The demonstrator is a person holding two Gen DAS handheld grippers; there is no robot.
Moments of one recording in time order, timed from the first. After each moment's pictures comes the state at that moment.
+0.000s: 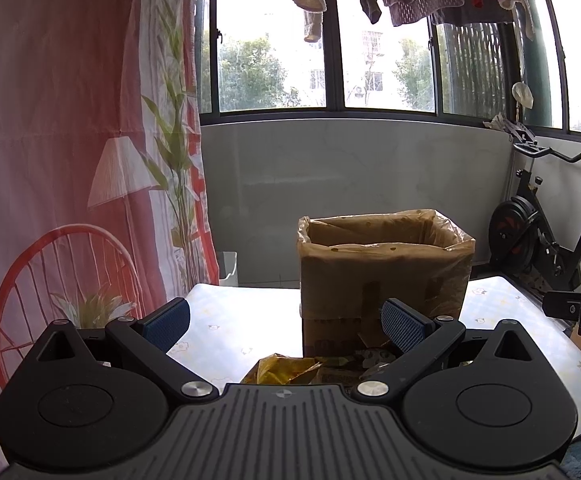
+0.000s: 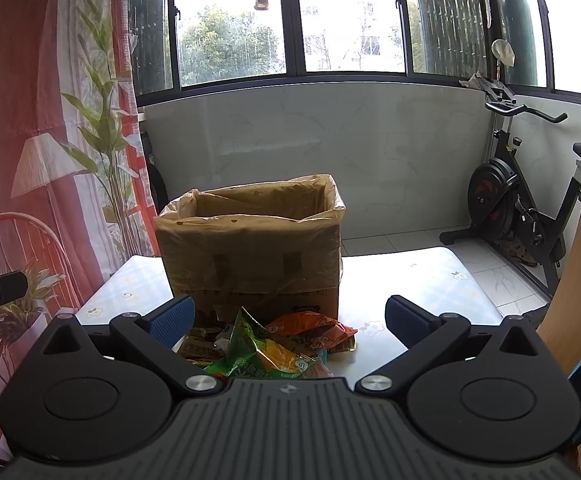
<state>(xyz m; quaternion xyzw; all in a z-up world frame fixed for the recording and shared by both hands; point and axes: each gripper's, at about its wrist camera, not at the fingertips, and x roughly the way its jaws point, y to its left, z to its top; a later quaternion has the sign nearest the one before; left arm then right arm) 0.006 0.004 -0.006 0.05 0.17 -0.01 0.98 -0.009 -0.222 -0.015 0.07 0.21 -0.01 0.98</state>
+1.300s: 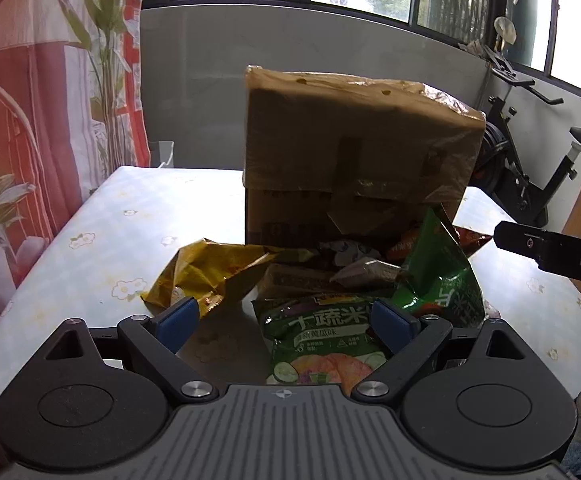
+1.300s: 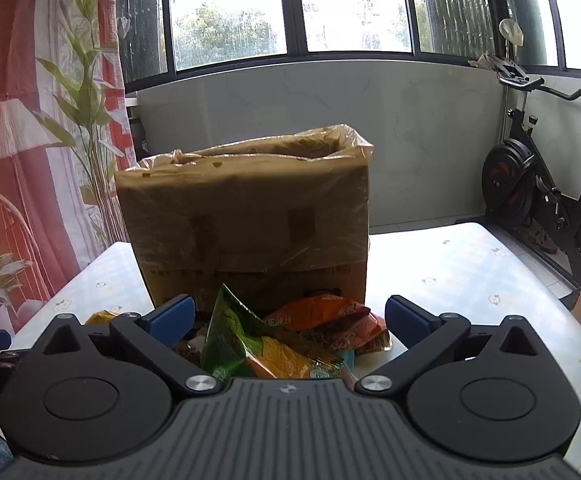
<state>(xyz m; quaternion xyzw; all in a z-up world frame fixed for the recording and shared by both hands) 0.124 0.003 -0.151 0.02 0.32 -0.11 0.94 0.094 -0.209 -0.127 0.08 0.22 0.00 0.97</state>
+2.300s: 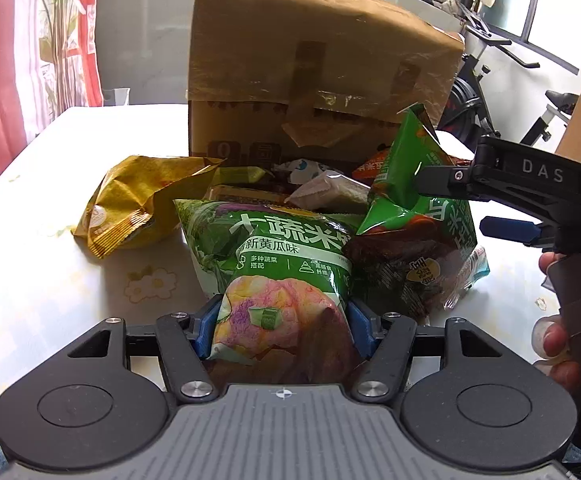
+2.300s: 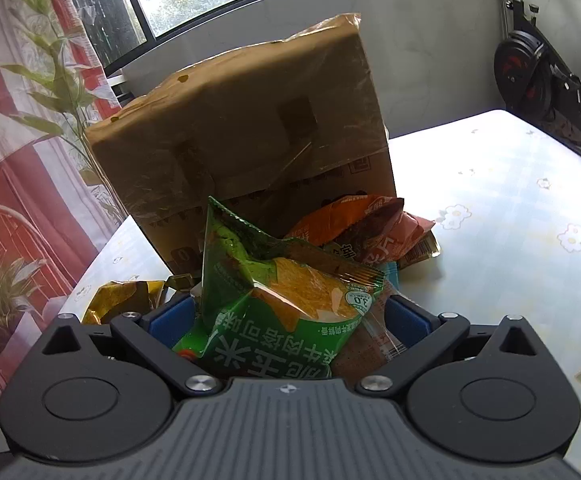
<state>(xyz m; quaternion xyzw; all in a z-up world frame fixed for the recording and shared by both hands) 0.132 -0.003 -0.206 0.00 0.38 -0.16 0.91 0.131 -0.223 -0.179 0.21 0.30 0.03 0.93</state>
